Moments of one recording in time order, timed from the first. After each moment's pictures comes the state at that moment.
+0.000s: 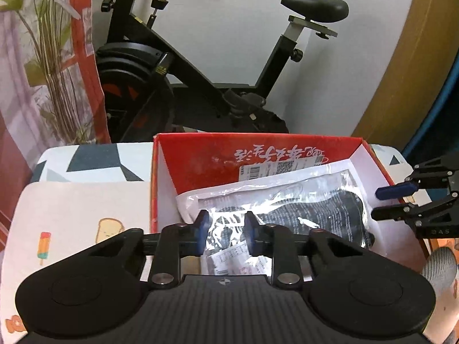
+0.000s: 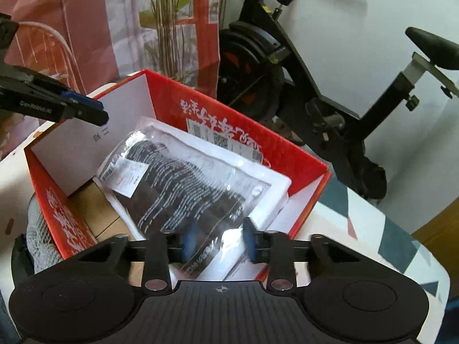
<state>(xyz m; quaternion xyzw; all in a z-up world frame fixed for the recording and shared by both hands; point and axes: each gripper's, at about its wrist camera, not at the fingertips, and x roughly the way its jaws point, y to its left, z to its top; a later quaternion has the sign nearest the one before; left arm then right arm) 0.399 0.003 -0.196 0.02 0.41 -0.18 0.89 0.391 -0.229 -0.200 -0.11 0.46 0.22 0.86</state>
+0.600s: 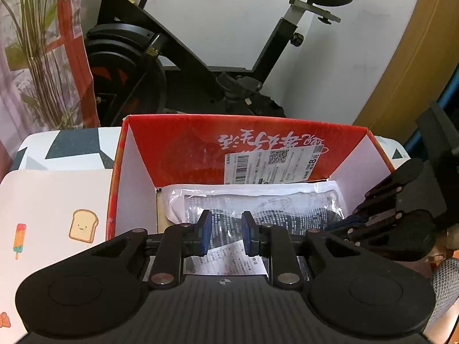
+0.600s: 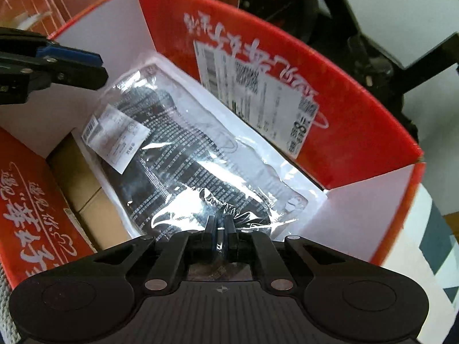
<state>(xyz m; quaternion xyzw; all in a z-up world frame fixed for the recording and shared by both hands) 0.417 -0.018 -0.220 0.01 0.44 -0.18 0.88 0.457 -0.181 -0.269 -0.15 0.60 0.24 0.75</state>
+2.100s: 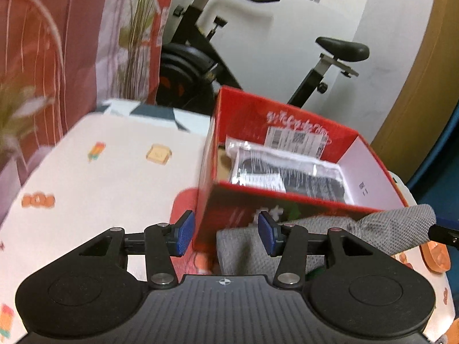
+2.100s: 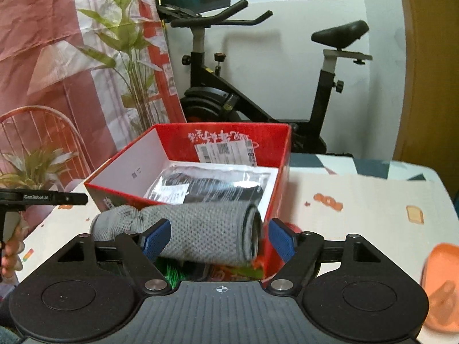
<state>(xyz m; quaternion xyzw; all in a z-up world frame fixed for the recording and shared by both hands) 0.249 0.063 -0.216 -0.08 0.36 -0.11 0.93 0.195 -0.247 -0.191 0.07 0.32 0.12 0.94</state>
